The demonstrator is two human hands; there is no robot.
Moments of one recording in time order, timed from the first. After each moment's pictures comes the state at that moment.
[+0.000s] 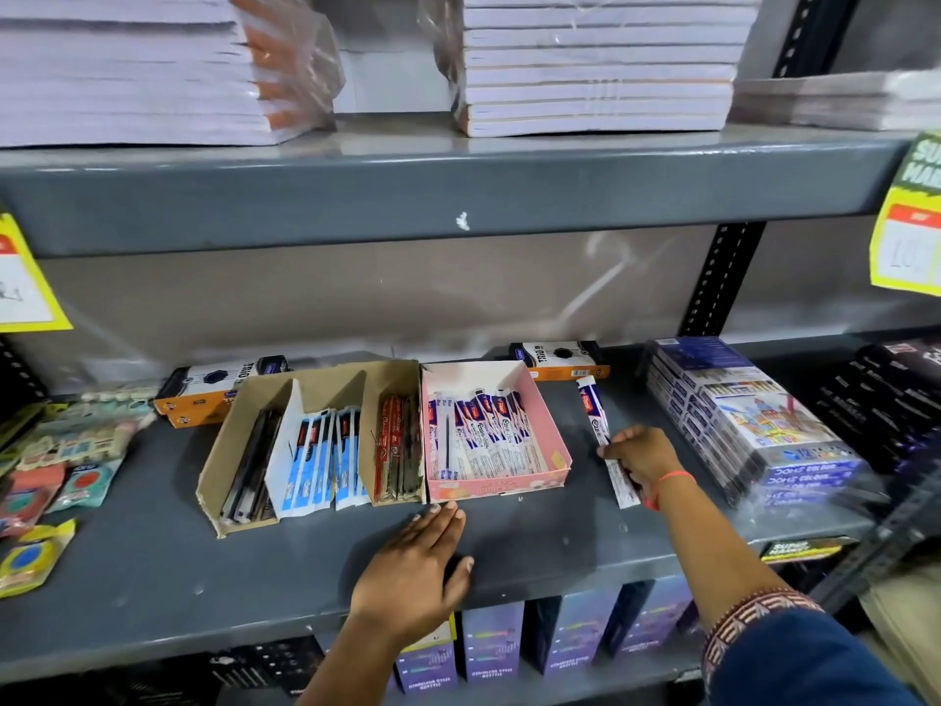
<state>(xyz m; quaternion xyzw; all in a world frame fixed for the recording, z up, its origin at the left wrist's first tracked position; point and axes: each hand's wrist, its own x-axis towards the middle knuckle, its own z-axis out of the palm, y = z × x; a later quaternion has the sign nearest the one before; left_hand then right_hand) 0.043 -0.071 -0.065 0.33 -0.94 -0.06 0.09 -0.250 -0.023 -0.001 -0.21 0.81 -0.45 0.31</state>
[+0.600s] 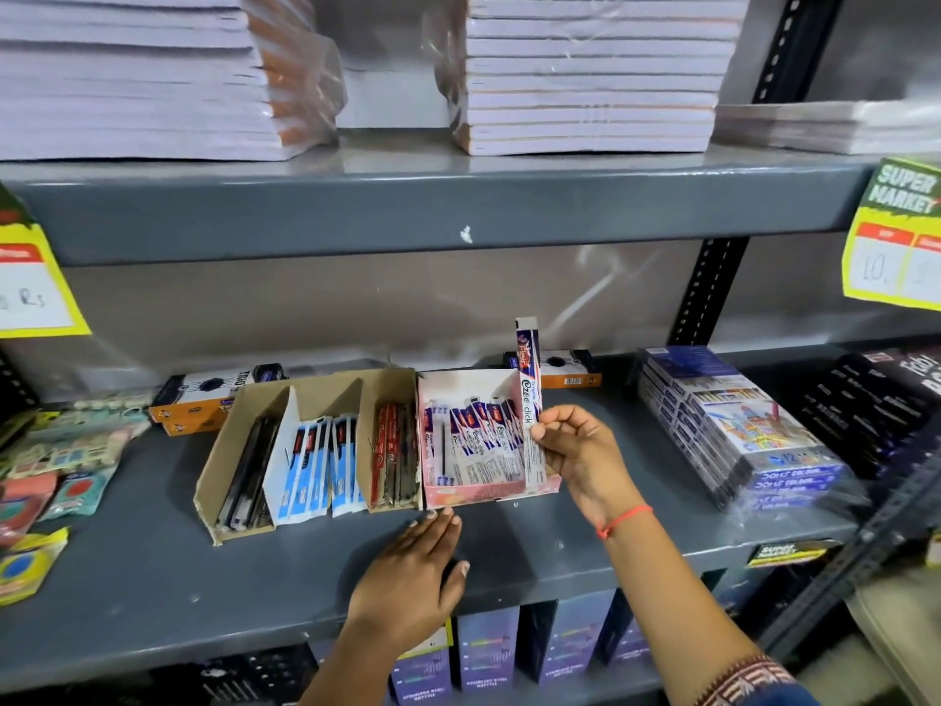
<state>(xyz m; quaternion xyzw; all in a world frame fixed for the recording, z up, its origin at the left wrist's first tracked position) 0.043 -0.070 -0.064 0.32 -0.94 -0.05 0.09 -0.162 -0.019 0.040 -0.26 0.48 -0.71 0.45</state>
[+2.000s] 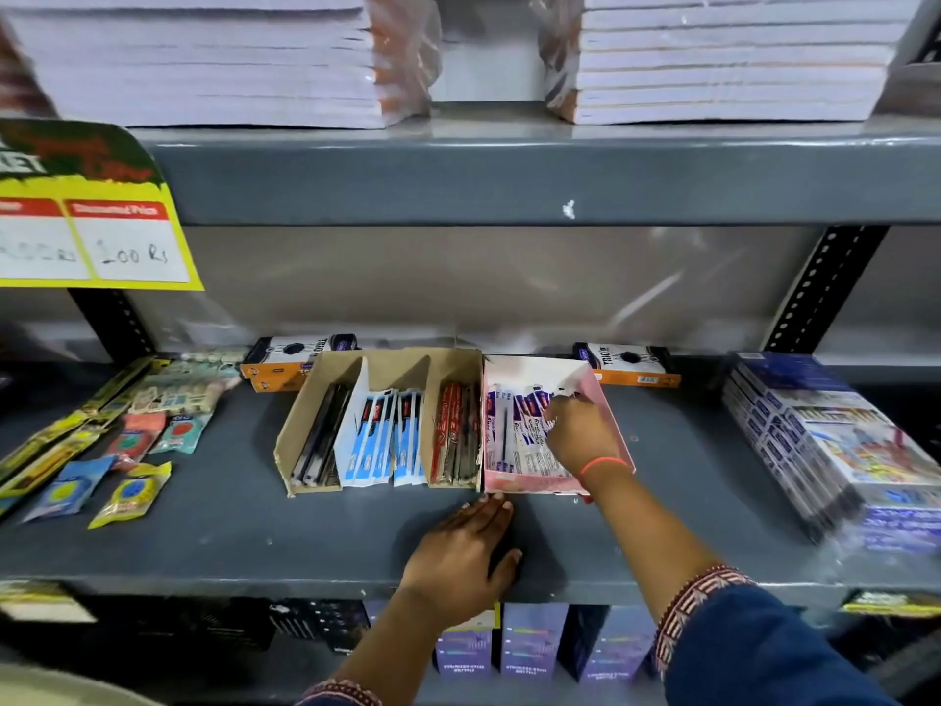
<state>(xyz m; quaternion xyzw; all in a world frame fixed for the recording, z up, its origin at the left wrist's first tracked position) 0.048 -0.070 -0.063 0.34 -0.93 -0.08 0.13 -0.137 -0.093 0.024 -0.52 0.83 -0.21 0.10</state>
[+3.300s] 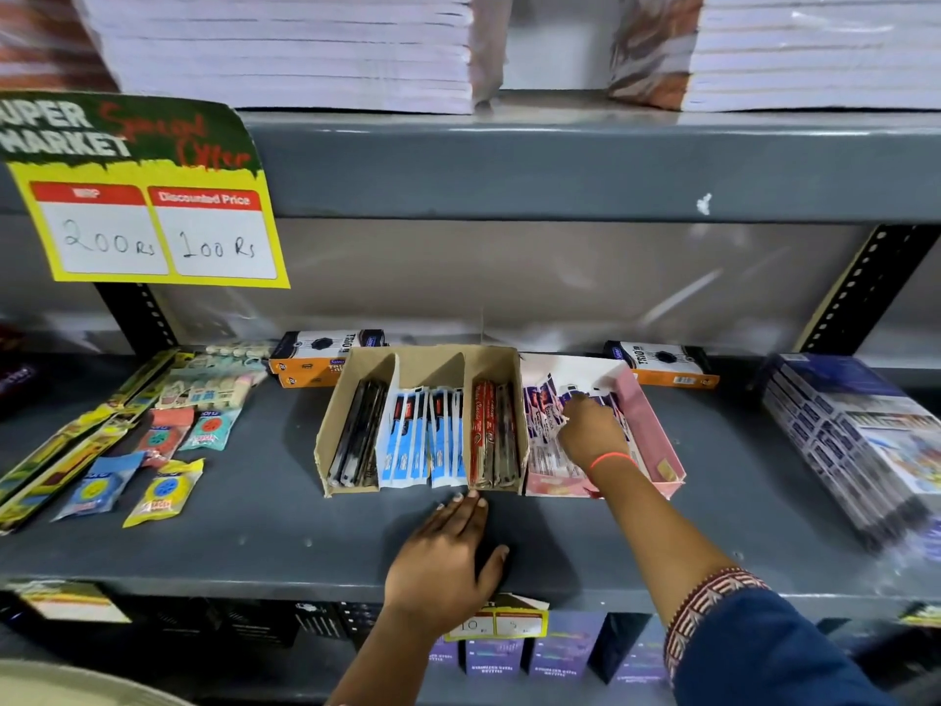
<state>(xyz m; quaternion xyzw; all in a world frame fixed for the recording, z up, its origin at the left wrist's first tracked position) 0.101 -0.088 -0.072 0.42 -0.90 -0.04 0.15 -0.102 -0.118 0.022 -0.47 0.85 -0.18 0.14</state>
